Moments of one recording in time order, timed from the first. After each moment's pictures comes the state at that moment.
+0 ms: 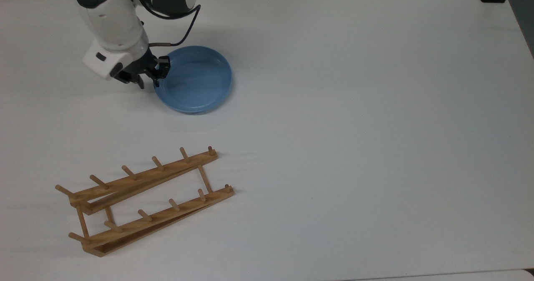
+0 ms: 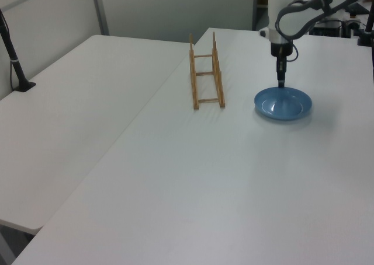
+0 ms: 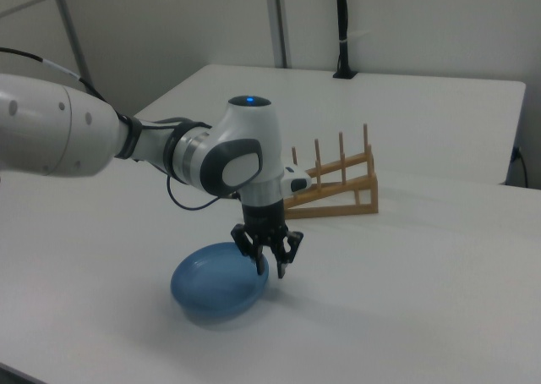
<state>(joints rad) -0.23 0.28 -0.05 -1.91 -0.05 2.13 -0.43</state>
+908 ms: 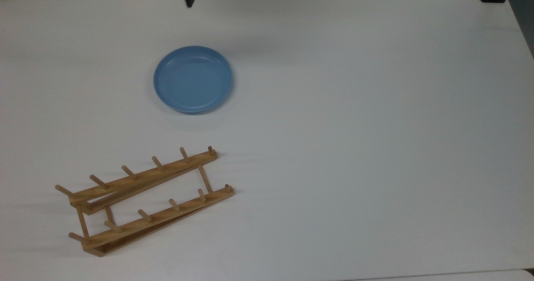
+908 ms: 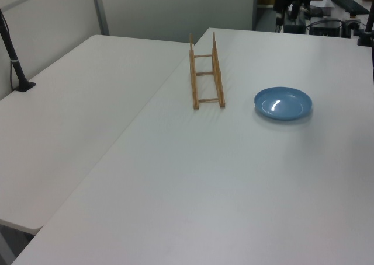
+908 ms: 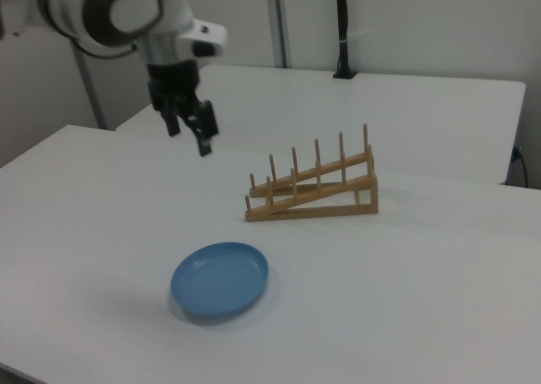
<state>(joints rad) -0.12 -0.06 -0.02 -1.69 0.07 1.70 0.15</state>
